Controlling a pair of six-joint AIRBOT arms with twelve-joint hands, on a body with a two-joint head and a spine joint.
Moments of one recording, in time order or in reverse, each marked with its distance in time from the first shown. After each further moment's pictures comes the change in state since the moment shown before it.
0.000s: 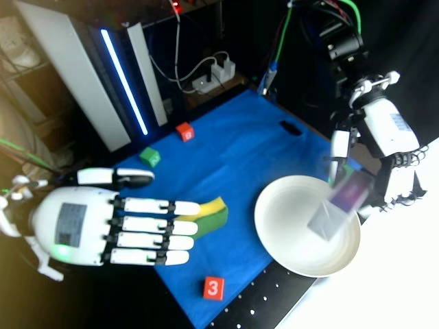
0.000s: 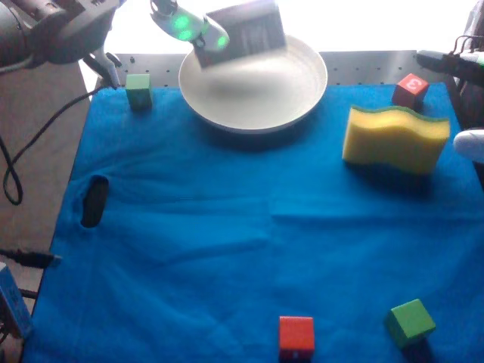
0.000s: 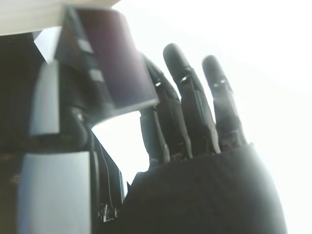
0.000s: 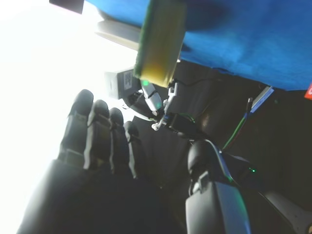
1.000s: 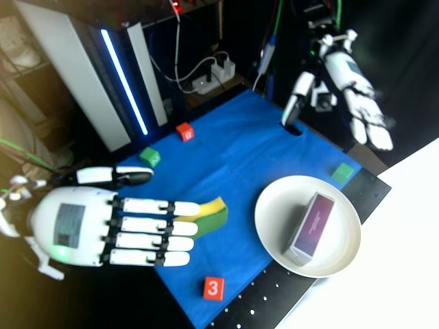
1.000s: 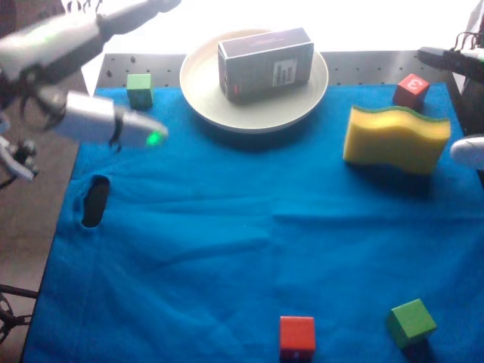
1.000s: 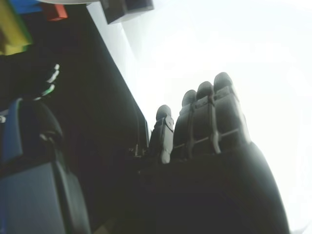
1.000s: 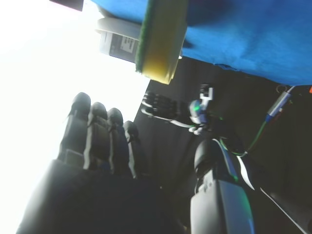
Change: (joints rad) left arm 0.373 0.560 -0.705 -0.282 -0.517 0.211; right arm 0.019 0.000 0.001 -0.004 -0.007 0.024
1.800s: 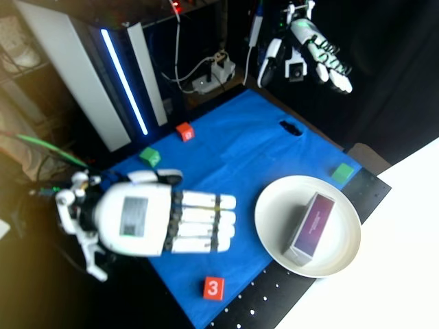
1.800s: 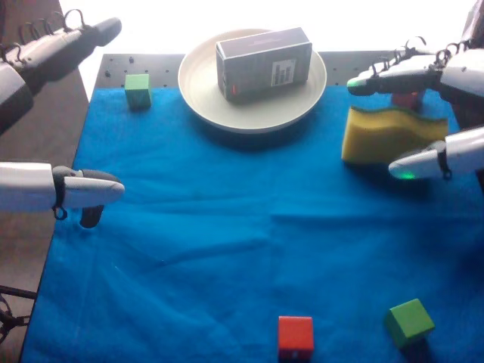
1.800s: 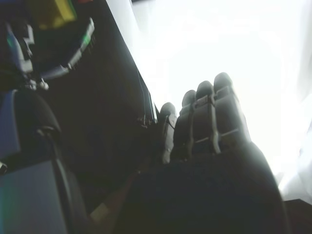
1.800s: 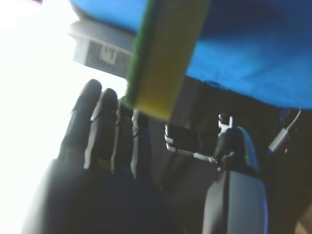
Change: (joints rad) left arm 0.311 0.185 -0.278 -0.208 -0.383 0.103; right arm 0.241 -0.155 0.134 -0.241 -0.288 0.004
